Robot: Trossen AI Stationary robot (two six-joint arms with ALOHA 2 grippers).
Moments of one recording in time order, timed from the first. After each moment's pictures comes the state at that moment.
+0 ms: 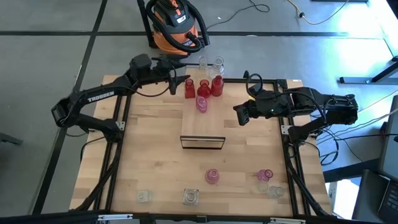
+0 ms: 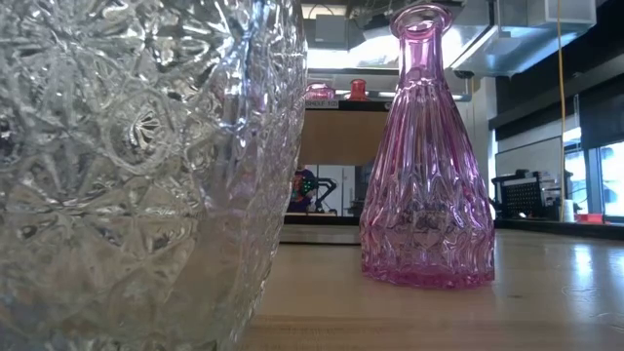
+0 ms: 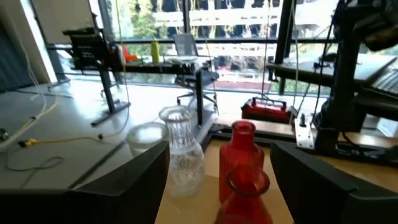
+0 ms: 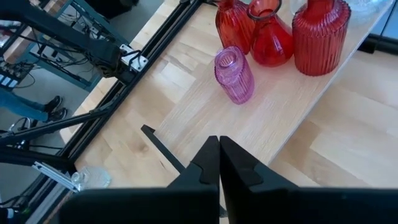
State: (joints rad) left arm 0.63 1.25 0.96 0.22 0.26 0.06; right arm 0.12 1.31 1.62 -1.04 0.36 0.95
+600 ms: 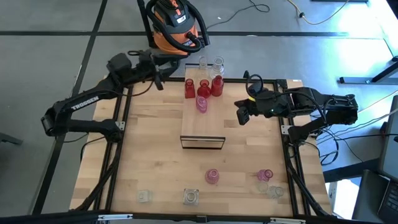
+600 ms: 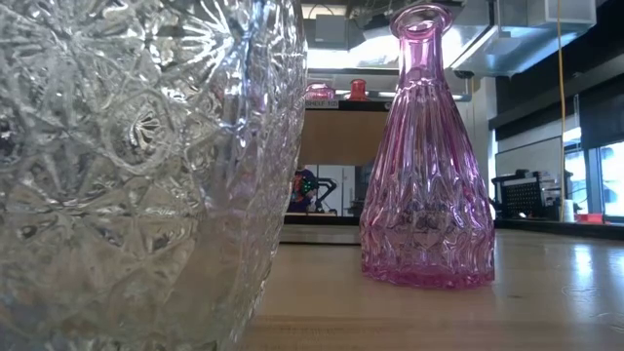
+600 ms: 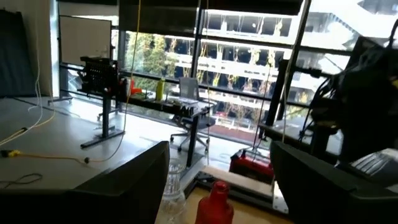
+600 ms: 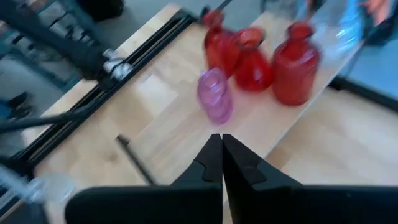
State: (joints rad) left arm 0.62 1.05 0.96 0.22 0.22 -0.18; right arm 0.12 1.31 1.62 -1.04 0.47 0.80
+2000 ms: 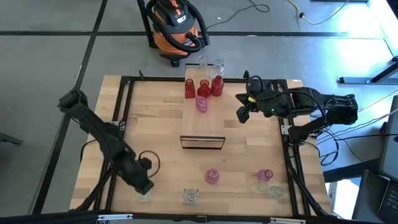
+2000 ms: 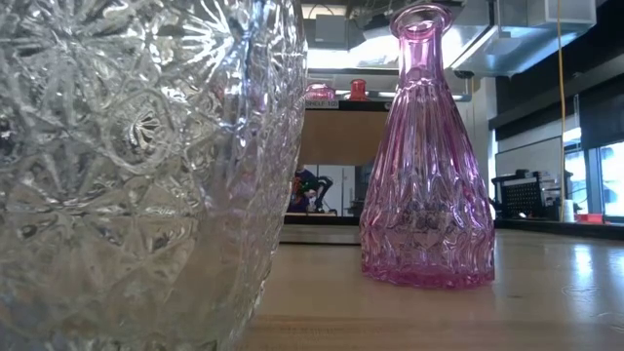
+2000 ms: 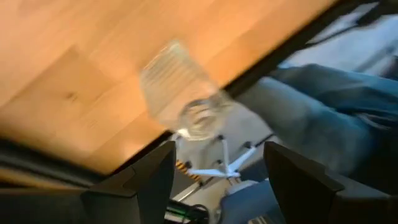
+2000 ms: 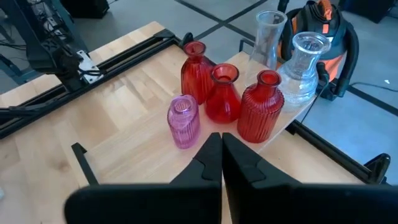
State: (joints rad) left arm -0.74 1.34 0.96 -0.67 0.28 -1.81; right arm 0.12 1.31 1.62 -1.02 0.61 0.57
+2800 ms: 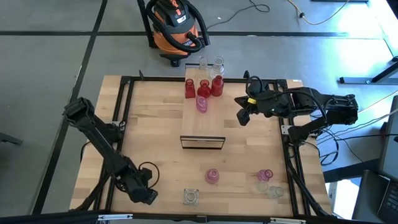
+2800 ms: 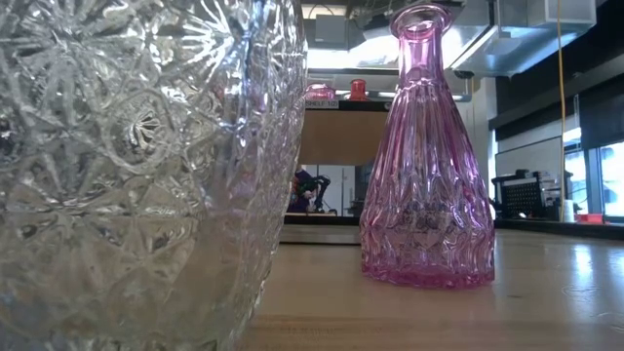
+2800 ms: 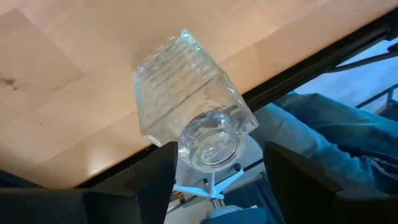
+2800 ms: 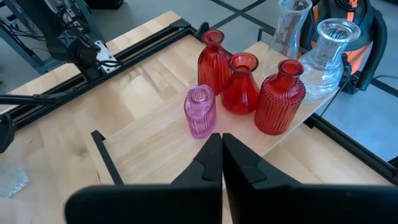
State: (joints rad) left arm -0.85 1.53 0.97 -0.53 0.16 -2.04; right arm 0.12 1.31 1.62 -1.02 0.53 0.58
